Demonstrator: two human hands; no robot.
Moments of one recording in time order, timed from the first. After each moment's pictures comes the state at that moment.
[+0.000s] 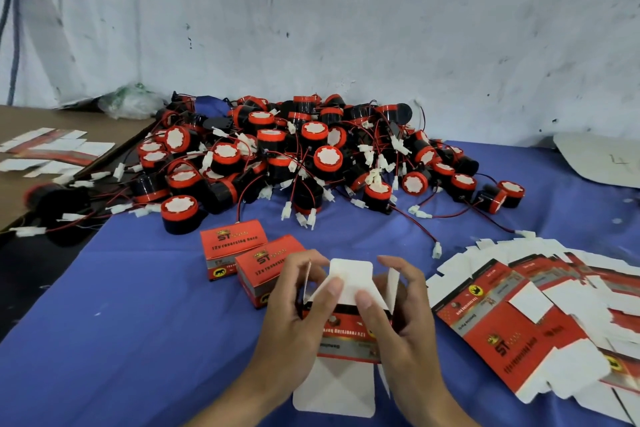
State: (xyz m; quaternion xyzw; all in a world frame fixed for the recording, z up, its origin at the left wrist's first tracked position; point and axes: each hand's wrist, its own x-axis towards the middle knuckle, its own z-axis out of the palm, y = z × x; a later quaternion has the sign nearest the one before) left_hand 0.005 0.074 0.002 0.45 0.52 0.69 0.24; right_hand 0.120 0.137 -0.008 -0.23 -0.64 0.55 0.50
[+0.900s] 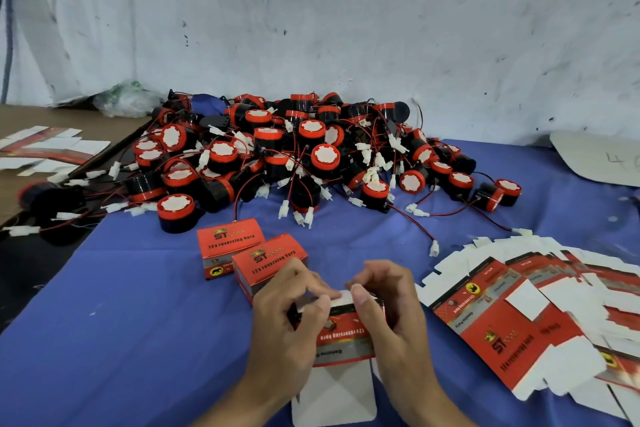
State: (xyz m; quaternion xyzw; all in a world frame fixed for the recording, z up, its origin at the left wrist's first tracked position) left_hand 0.005 0.072 0.003 0.50 0.52 0.68 0.08; right_hand 0.118 0.133 -0.005 -0.23 -0.66 0.52 0.49
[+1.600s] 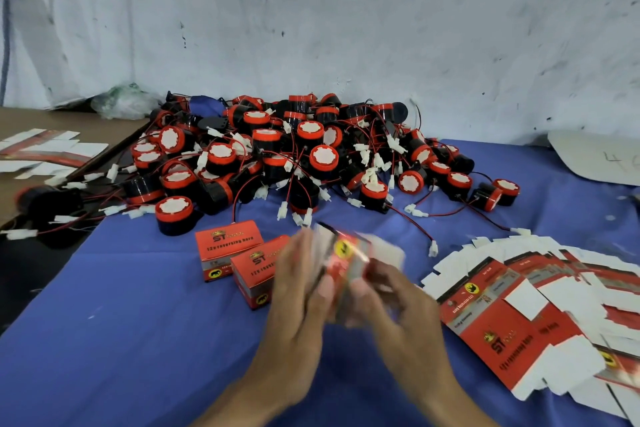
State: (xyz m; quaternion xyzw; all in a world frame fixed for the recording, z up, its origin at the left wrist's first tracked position) left_hand 0.009 0.076 -0.005 0.50 0.57 0.61 0.21; right_hand 0.122 0.141 0.011 -0.29 -0.73 0.39 0.48
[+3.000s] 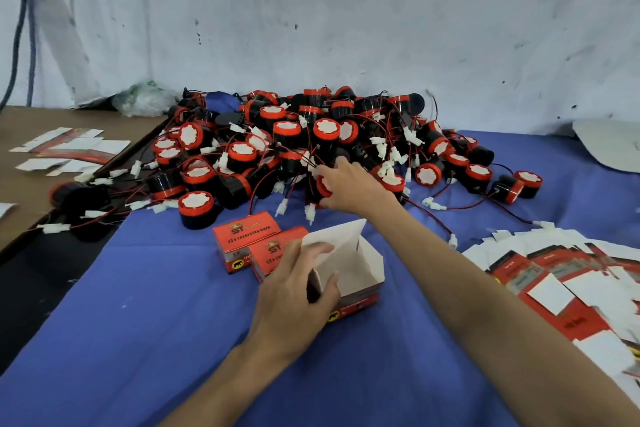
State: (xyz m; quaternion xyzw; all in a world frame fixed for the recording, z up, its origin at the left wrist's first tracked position) left_hand -0.034 0.088 -0.023 0.56 0.67 0.48 -0.07; right_hand -0.018 0.294 0.049 -0.30 -0.95 -0.04 0.07
